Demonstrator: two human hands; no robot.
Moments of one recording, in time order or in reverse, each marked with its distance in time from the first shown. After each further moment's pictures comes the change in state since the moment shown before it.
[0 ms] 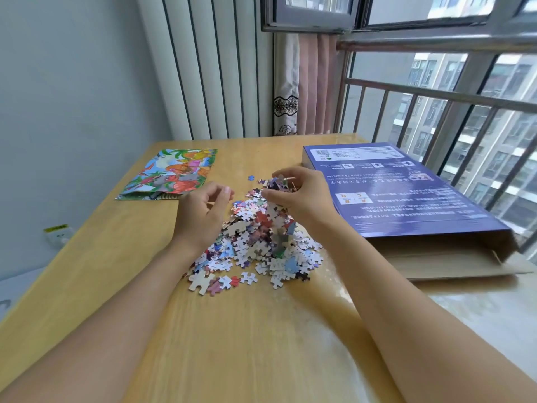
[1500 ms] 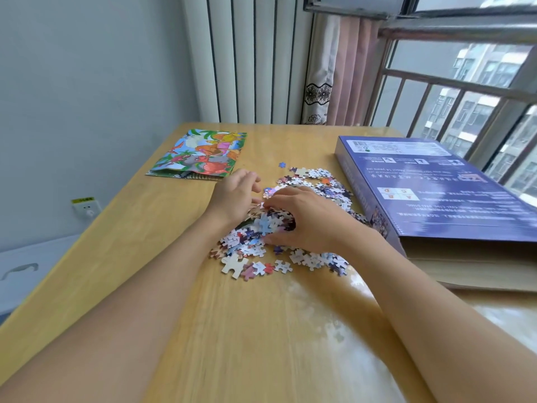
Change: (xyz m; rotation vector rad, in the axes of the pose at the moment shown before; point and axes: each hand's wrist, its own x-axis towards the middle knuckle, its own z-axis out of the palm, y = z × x) left_hand 0.011 -0.015 -0.002 -0.185 -0.187 -0.412; right_hand -0.015 0.012 0.033 -0.869 -0.590 -0.497
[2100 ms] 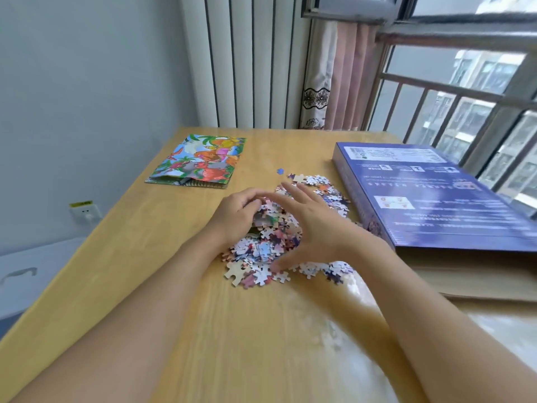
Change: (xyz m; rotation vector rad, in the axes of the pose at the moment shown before) left_hand -0.006 -0.011 -0.004 0.113 -0.203 0.091; right_hand -0.013 0.000 -0.017 0.132 -0.121 0.078
